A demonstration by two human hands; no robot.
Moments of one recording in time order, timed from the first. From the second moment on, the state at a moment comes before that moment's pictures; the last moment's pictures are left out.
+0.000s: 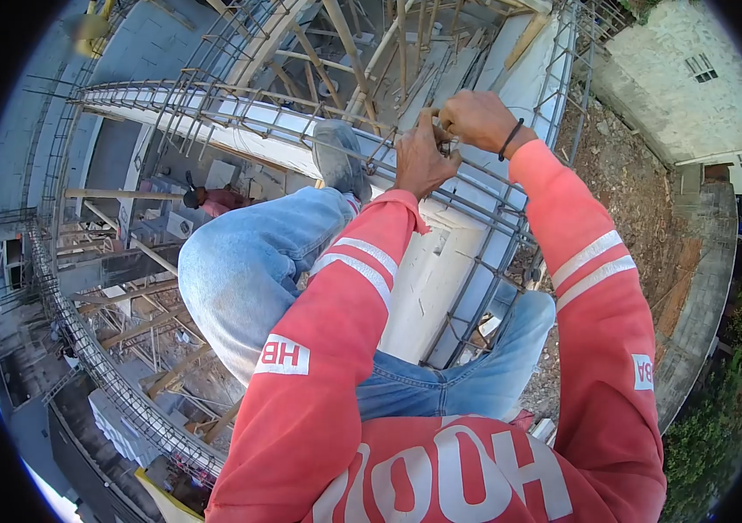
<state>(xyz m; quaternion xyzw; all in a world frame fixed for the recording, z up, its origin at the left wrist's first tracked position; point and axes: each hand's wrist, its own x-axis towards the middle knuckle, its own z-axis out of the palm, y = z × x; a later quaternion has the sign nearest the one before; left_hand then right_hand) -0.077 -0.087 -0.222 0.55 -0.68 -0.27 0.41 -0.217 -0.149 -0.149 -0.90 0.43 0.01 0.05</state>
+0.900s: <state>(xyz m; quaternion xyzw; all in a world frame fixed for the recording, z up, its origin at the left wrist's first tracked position) -0.092 -0.090 -0.237 0.60 -0.71 -0.20 0.31 -0.196 -0.105 -0.148 -0.87 0.49 0.01 -0.05</state>
